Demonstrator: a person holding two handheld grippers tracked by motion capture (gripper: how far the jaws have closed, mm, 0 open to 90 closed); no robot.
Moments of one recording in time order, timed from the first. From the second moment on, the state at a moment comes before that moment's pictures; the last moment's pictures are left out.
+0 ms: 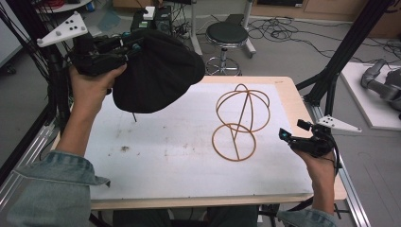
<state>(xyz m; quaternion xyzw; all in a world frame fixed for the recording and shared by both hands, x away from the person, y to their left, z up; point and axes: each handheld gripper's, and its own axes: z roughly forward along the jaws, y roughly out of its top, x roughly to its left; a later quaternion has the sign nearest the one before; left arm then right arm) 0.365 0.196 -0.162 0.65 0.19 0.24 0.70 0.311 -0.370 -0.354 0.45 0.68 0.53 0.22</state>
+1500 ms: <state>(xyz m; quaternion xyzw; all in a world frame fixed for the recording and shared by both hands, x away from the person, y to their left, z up) 0.401 0.086 -0.172 0.66 0.12 0.16 0.73 0.306 -0.374 -0.357 0.45 0.68 0.53 0.22</state>
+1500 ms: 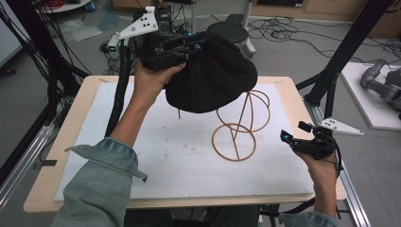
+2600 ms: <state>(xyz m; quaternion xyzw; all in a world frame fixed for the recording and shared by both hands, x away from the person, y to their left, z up) 0.413 0.033 -0.206 0.69 0.11 0.12 0.71 0.307 -0.374 -0.359 0.45 0.68 0.53 0.22</state>
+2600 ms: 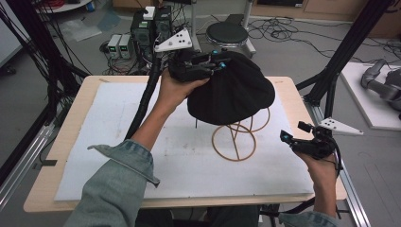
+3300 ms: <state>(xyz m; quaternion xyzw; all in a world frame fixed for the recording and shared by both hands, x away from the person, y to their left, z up) 0.413 0.001 -0.229 0.73 0.09 0.11 0.67 0.308 -0.376 -0.360 0.45 0.68 0.53 0.21</state>
